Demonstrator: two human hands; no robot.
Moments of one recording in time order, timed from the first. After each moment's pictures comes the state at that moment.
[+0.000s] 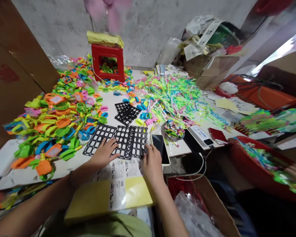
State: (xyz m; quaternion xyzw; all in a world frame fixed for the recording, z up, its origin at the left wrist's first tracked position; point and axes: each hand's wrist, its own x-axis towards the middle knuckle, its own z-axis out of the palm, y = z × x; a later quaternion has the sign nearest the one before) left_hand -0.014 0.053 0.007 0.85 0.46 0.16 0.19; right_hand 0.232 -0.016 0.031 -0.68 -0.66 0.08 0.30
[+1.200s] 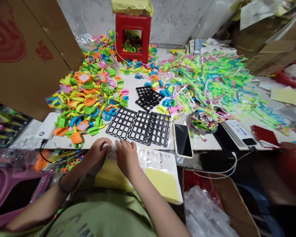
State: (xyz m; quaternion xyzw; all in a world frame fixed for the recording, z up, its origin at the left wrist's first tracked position) left_hand -0.111 -0.038 0.004 0.62 0.59 0.36 0.38; right_hand 0.073 -0.044 0.044 -0.51 -0.84 0.16 0.12
